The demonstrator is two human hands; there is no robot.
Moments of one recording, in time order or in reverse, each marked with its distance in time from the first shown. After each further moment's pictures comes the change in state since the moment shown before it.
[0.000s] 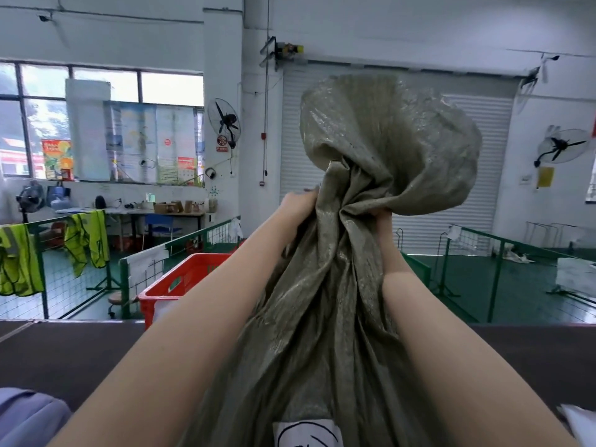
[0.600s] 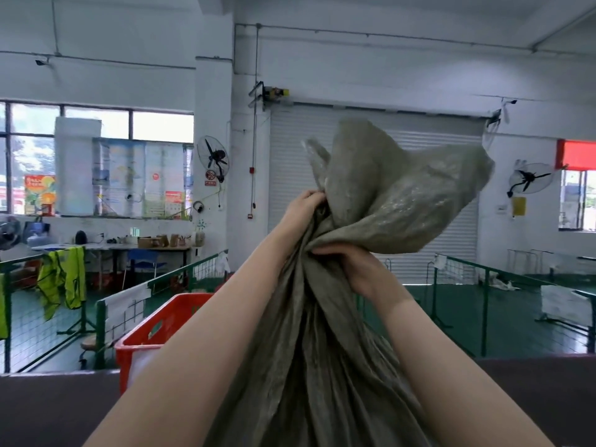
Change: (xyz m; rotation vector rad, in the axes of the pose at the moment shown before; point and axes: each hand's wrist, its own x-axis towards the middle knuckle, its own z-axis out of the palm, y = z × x) left_hand 0.014 0.045 0.016 -0.110 -0.153 0.338; right_hand 0.005 -0.019 0.009 -0.292 -0.301 0.149
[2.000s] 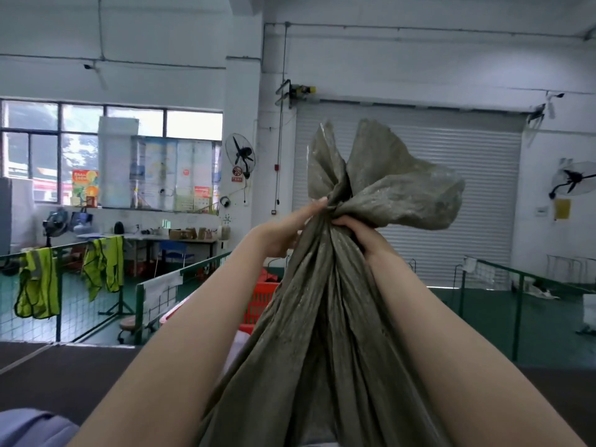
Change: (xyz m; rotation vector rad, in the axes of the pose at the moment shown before) left_hand -0.027 -0.017 -0.071 0.232 -0.291 -0.393; right_hand 0.034 -0.003 0.016 0.053 0.171 0.045
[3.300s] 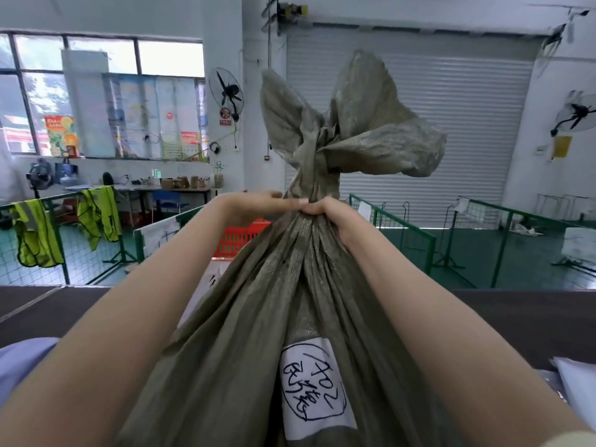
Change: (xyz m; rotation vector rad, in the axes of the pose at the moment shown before) left_hand -0.039 -0.058 0.000 0.293 -0.059 -0.102; right_hand -0.029 0.068 0.015 -0.174 0.023 0.212
